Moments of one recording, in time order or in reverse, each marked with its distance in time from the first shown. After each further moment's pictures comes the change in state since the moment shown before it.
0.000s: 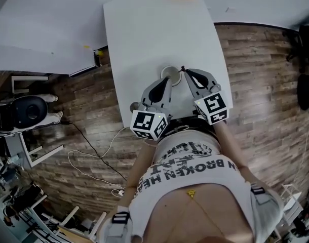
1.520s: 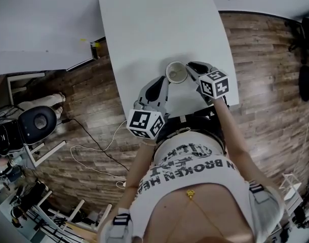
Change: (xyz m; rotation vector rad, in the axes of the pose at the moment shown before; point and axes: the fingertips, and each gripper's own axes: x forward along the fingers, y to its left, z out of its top) left arm -0.003 0.053 -0.023 -0.083 0.077 0.009; right arm 0.082 -0.023 -0.113 0.379 0.287 0.111
